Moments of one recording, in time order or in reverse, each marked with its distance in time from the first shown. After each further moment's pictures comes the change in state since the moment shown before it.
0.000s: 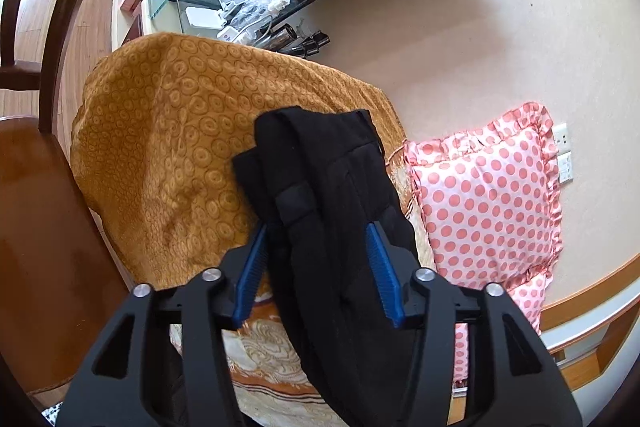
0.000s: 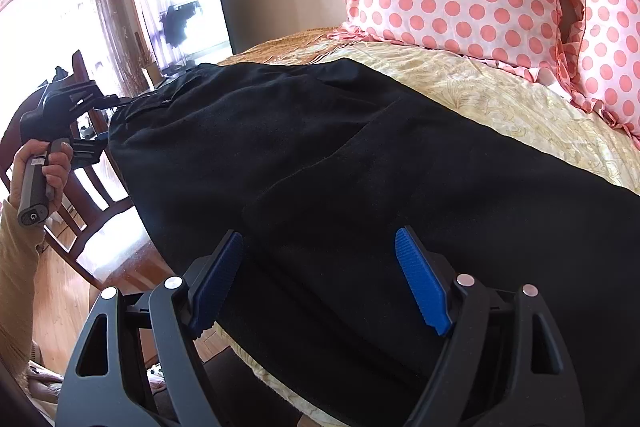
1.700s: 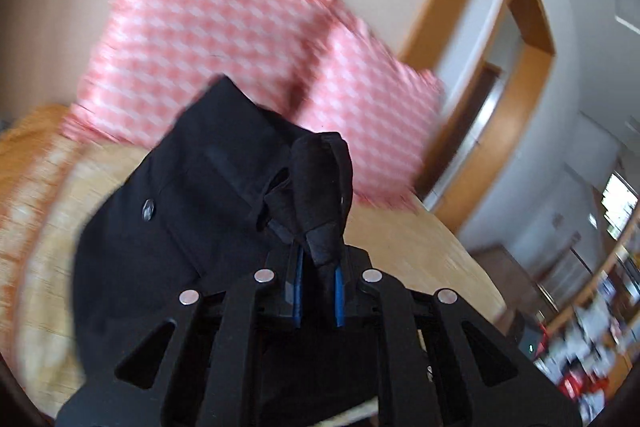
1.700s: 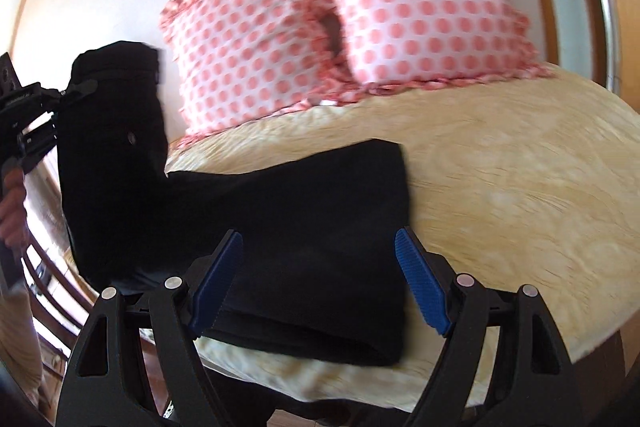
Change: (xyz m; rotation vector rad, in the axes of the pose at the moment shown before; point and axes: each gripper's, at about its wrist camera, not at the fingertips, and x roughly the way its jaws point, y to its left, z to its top) left arm 0.046 -0.304 -0.278 0.992 0.352 -0.423; right arm -0.165 -0.152 -0.087 0.487 -0.289 -0.328
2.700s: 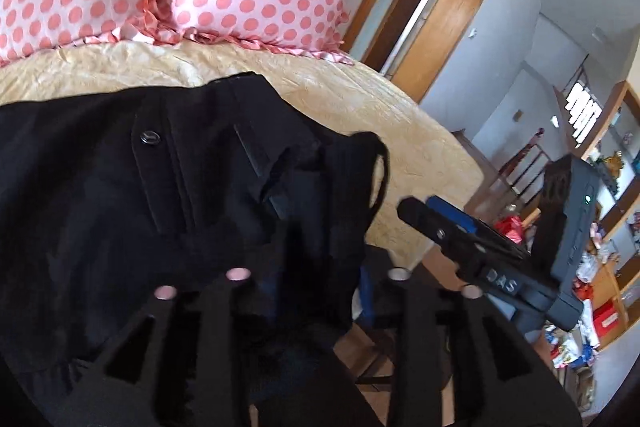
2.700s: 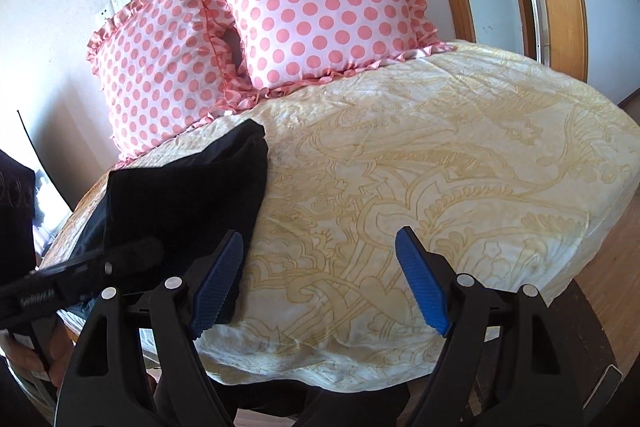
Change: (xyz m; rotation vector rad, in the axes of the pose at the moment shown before) left arm 0.101 -0.084 -0.117 0.143 0.328 -0.162; right arm -0.038 -0.063 -0.006 0.096 -0.040 -0.188
